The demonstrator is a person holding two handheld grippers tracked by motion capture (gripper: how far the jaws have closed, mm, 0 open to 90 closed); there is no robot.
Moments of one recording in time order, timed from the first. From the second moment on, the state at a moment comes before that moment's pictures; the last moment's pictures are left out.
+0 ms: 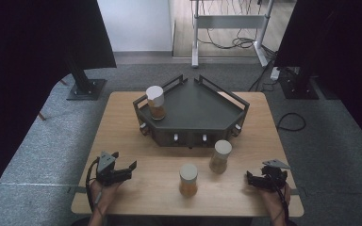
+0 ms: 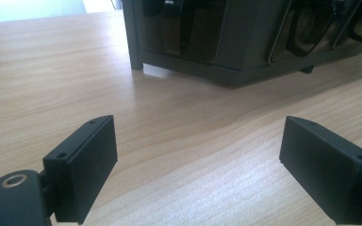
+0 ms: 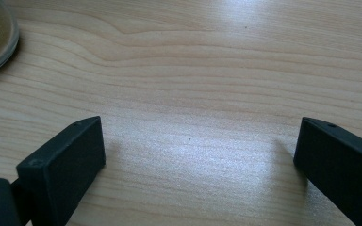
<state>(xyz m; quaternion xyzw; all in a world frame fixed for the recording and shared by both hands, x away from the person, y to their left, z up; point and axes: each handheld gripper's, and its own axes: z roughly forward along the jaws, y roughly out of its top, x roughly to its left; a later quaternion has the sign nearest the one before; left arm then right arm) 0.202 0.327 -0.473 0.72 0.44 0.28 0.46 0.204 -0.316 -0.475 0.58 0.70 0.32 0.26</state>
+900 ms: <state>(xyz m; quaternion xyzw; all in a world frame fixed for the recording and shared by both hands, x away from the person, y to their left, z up) 0.211 0.323 -0.481 0.73 0.47 0.26 0.42 0.204 -0.316 -0.475 0.58 0.70 0.32 0.25</state>
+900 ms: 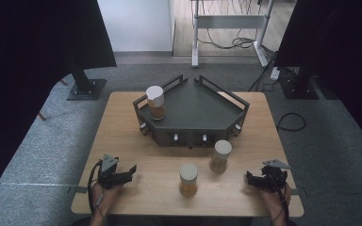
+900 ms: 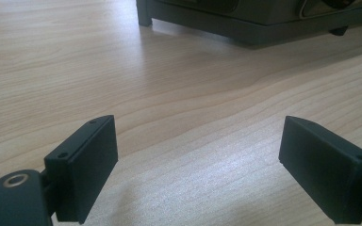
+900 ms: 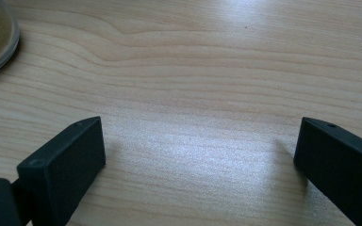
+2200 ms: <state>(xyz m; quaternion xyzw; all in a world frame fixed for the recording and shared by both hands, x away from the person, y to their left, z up) 0.233 0.302 -0.469 0.77 0.49 0.24 0.34 0.163 -0.317 -0.450 0.55 0.66 0.41 0.32</state>
